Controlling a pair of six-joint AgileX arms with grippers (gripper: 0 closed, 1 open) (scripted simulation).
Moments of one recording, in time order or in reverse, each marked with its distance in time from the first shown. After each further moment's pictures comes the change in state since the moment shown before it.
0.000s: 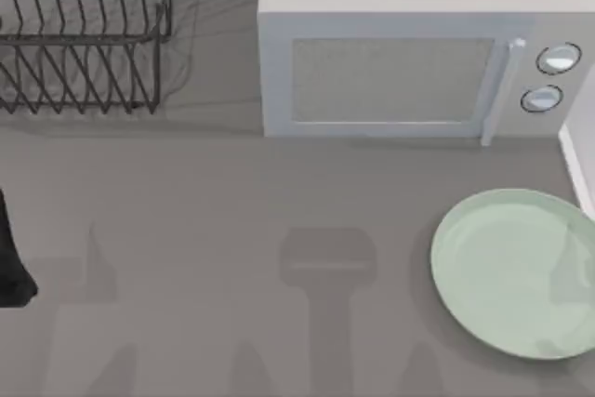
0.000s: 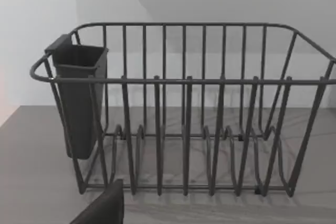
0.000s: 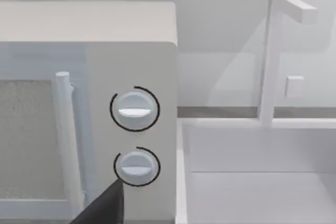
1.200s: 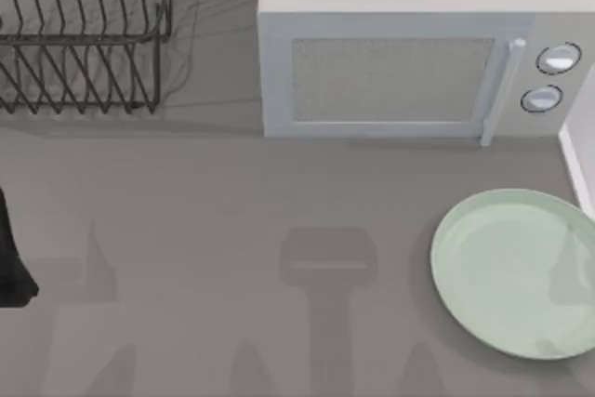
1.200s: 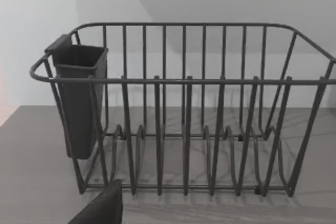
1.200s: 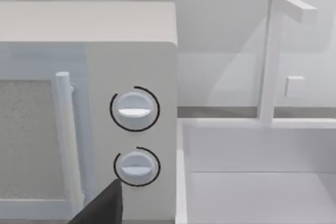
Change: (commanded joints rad) left arm 0.000 0.000 0.000 0.000 0.000 0.000; right arm 0.000 0.000 0.000 0.000 0.000 0.000
